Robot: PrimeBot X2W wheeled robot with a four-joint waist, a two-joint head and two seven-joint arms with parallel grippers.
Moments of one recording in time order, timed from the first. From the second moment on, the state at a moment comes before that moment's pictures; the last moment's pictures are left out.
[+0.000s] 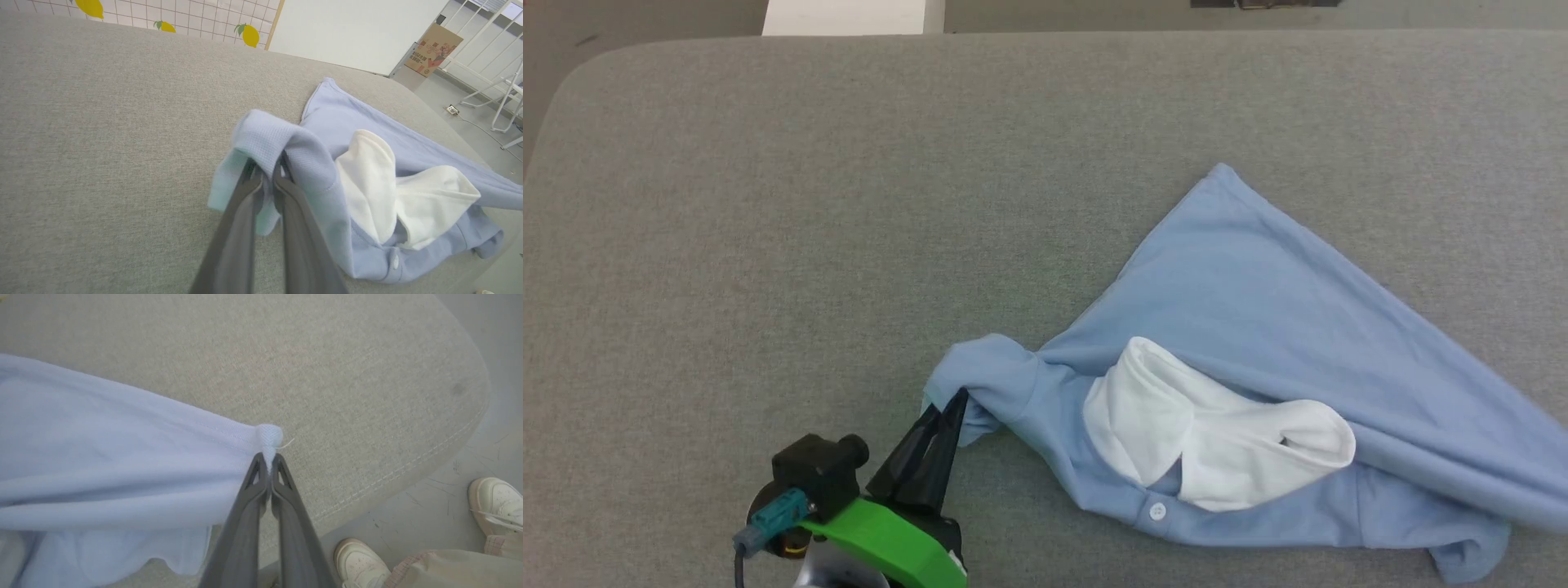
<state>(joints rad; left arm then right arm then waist) -0.02 0.36 -0.49 -0.18 -0.60 0.09 -0.09 0.11 -0.05 -0.68 -0.22 0.36 0.13 0.72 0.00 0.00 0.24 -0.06</state>
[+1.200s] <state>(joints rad) -0.15 0.29 -0.61 -0.16 -0.58 0.04 -0.06 -0.40 -0.35 -0.17 -0.14 0.33 0.13 0.74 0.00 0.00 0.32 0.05</state>
